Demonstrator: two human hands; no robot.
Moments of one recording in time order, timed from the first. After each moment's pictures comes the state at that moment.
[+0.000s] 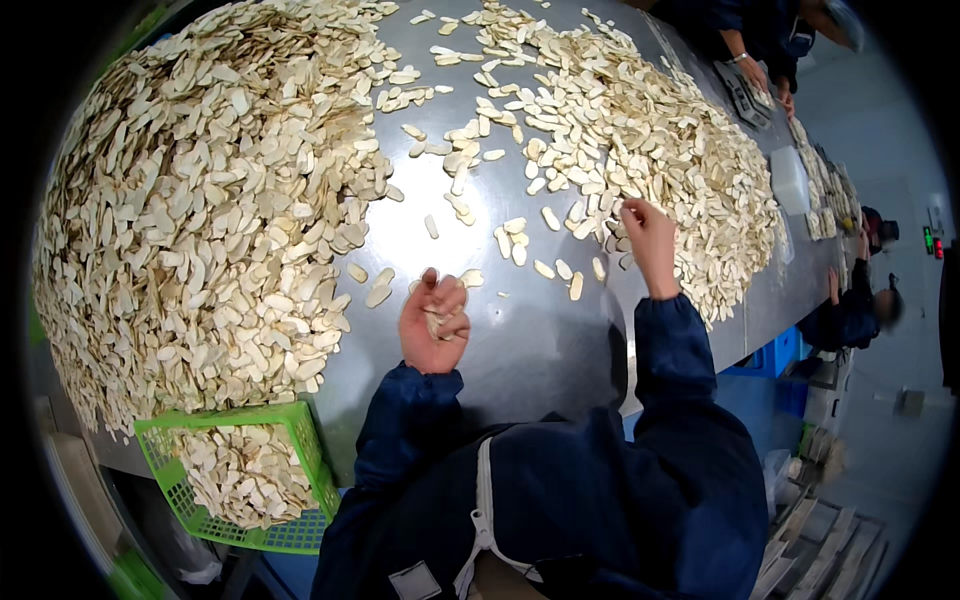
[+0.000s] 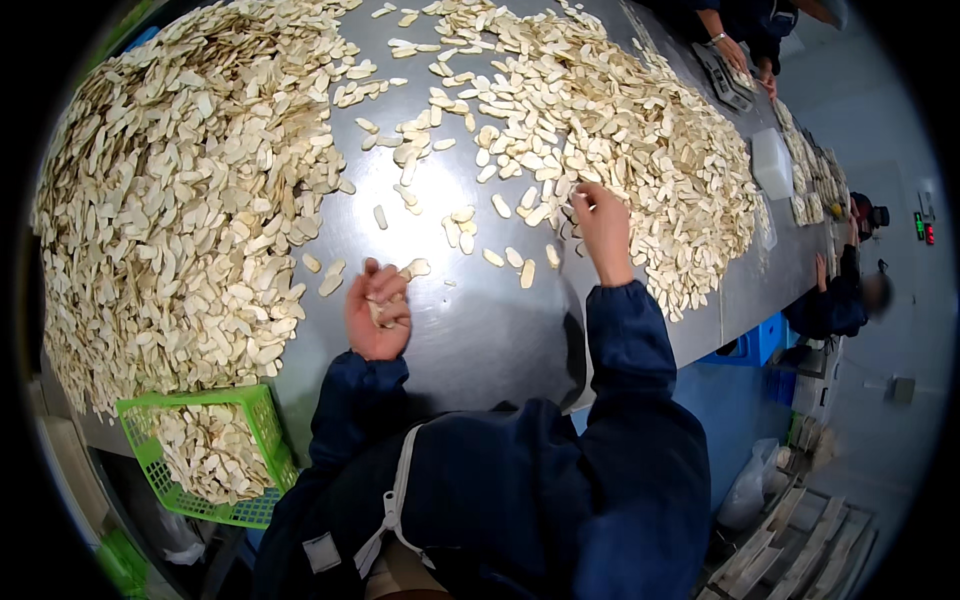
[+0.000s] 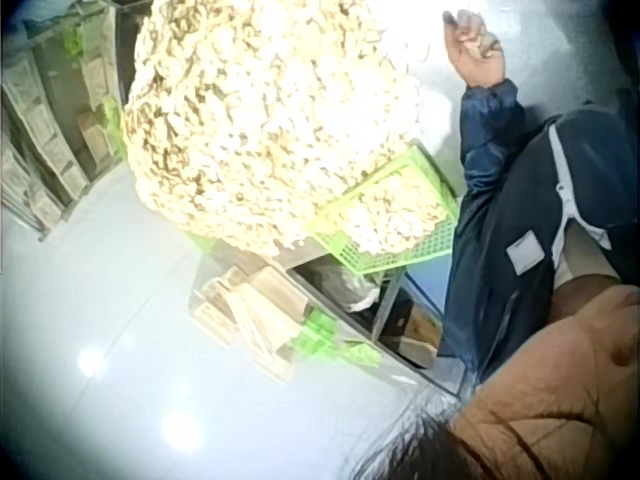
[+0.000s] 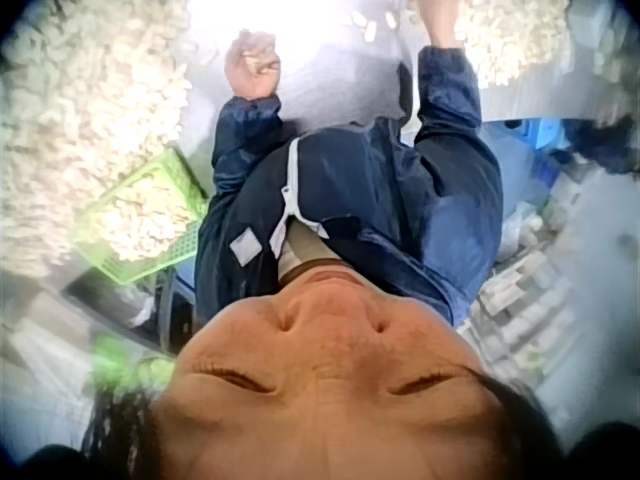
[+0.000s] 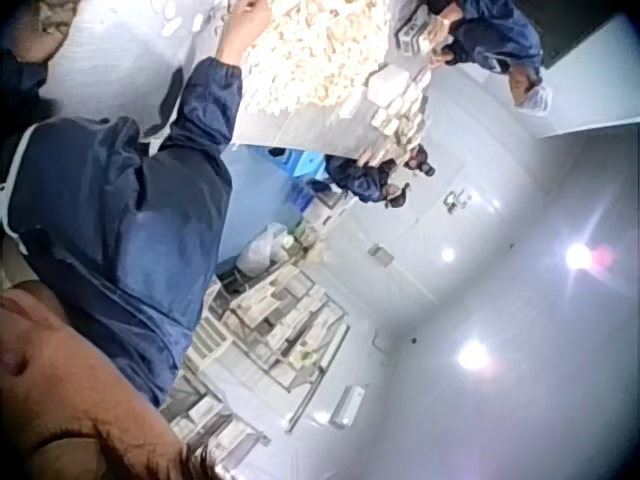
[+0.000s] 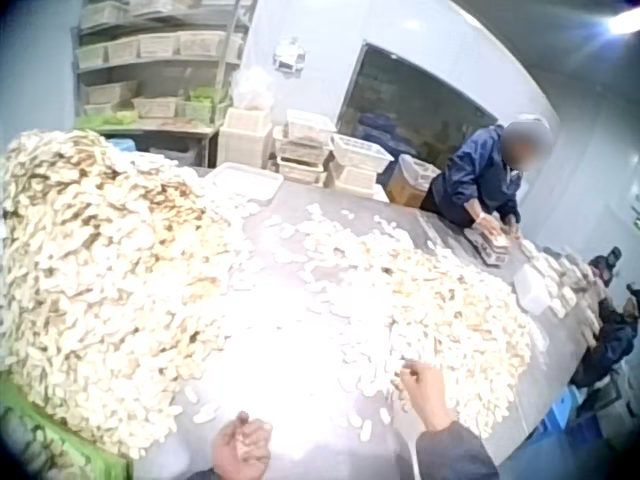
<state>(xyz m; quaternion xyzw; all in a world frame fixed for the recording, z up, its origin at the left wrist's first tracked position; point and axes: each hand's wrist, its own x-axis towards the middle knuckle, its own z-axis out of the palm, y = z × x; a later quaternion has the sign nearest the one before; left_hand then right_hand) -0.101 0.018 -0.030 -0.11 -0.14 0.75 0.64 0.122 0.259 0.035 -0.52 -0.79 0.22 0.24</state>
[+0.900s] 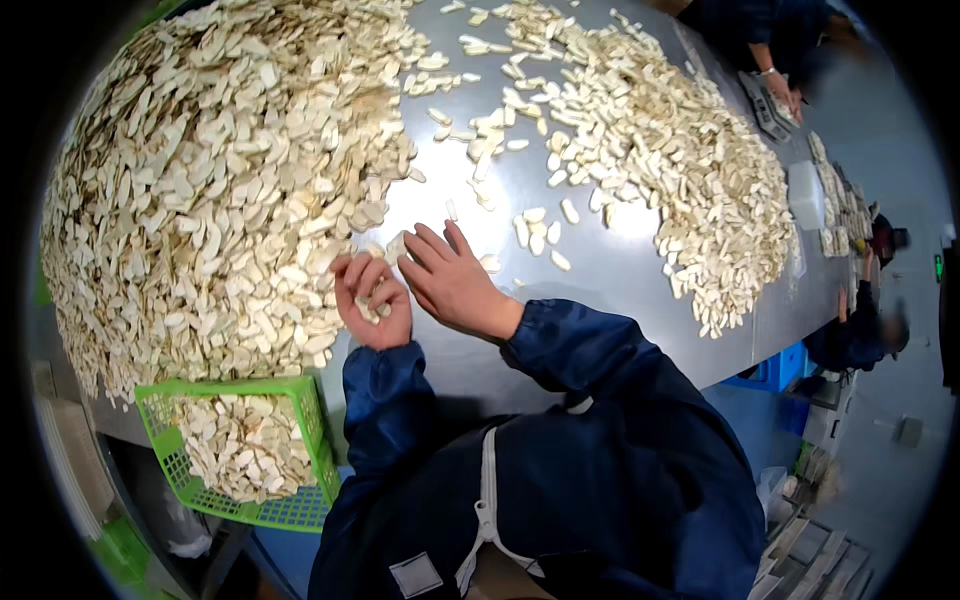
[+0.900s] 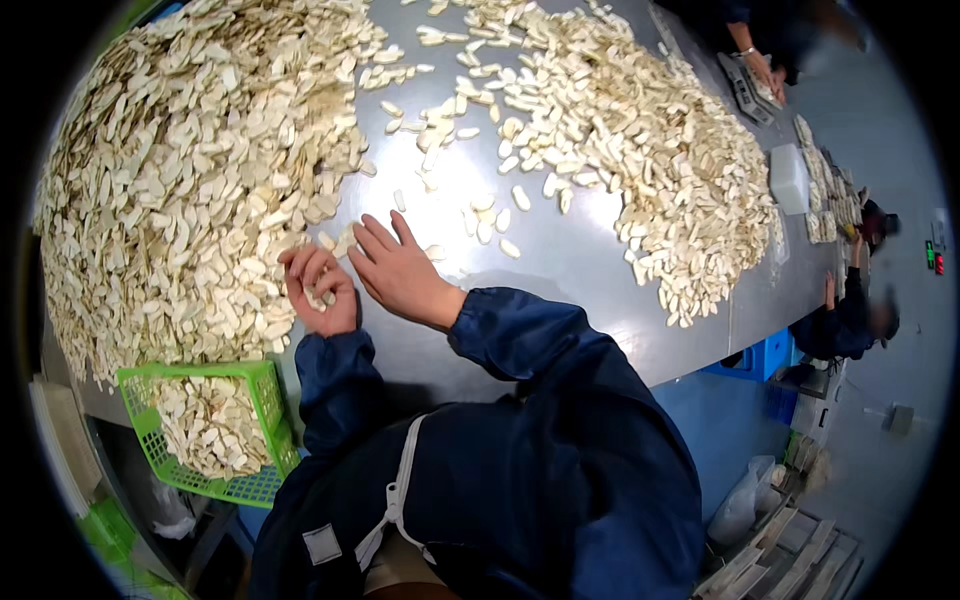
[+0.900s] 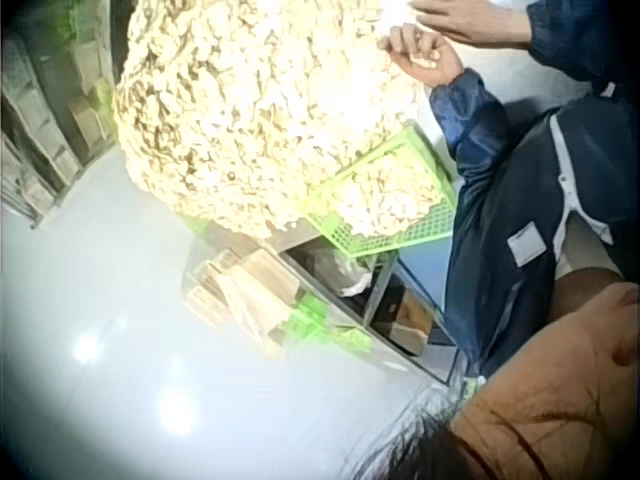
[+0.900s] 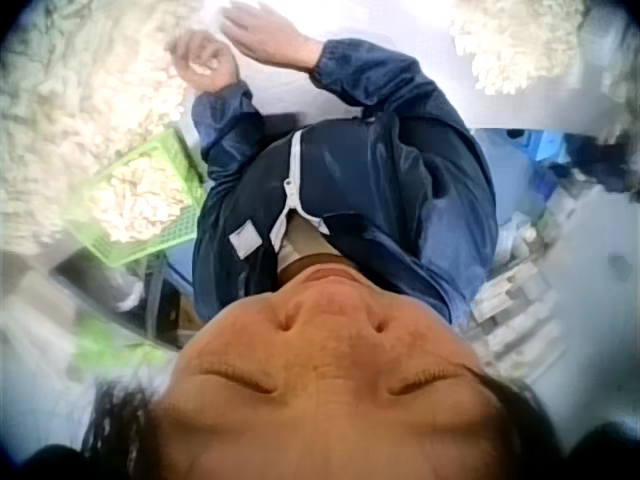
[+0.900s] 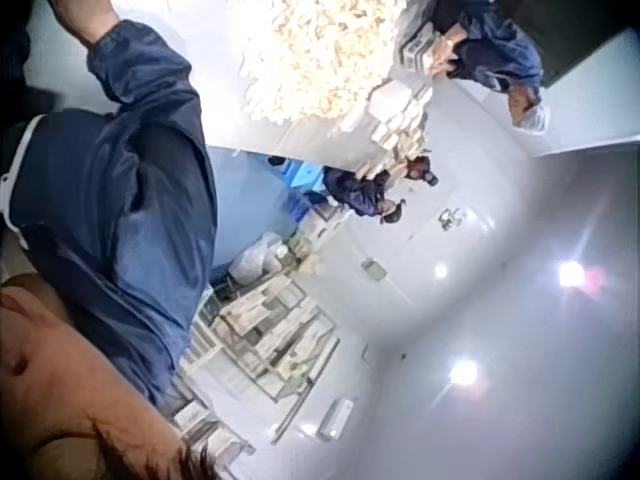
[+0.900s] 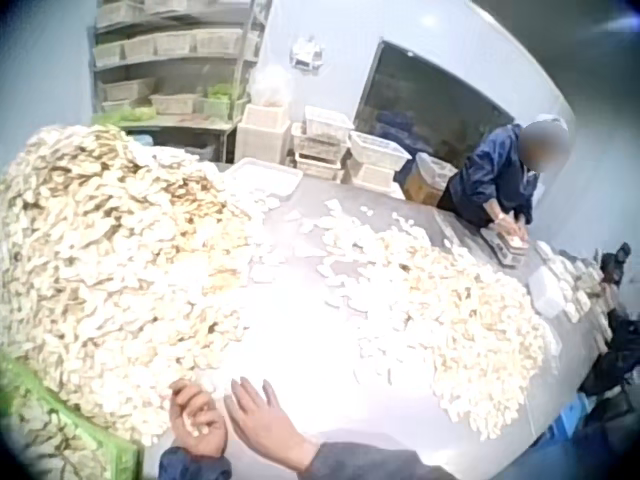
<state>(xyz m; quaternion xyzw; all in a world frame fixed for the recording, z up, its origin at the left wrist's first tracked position) -0.159 -0.008 -0.015 -0.06 -0.25 0.86 0.44 -0.059 0.093 0.003 -0.05 -0.97 0.13 0.20</state>
